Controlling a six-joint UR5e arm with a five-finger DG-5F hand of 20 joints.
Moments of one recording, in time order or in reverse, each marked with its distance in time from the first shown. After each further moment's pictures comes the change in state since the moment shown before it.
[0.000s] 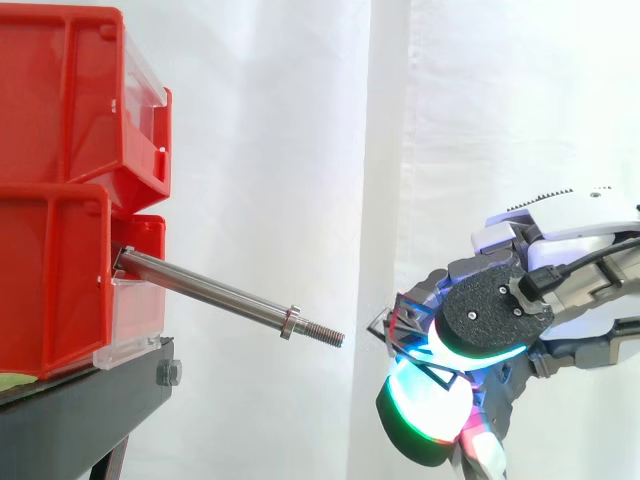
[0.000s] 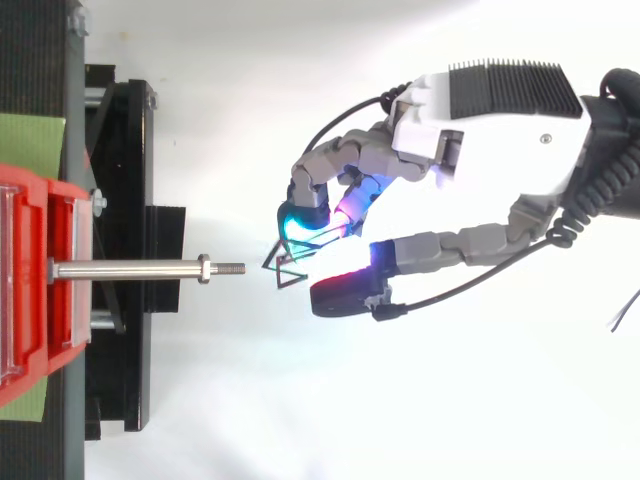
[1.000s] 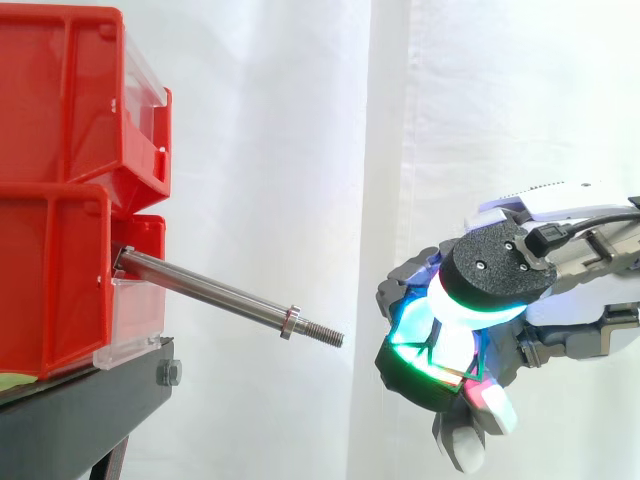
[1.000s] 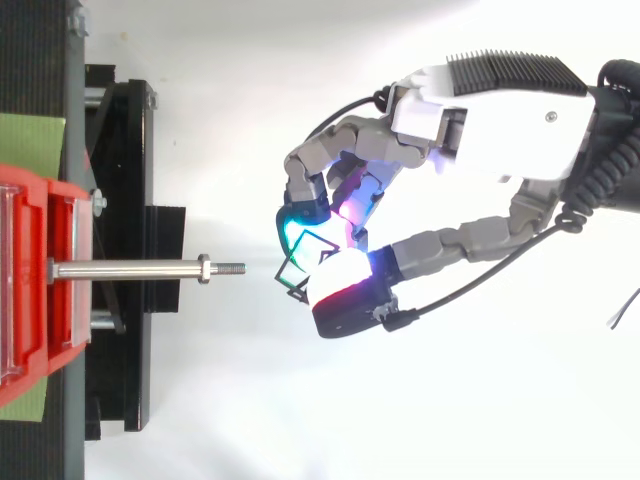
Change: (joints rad) arm -0.003 0.001 0.001 0.034 0.009 0.105
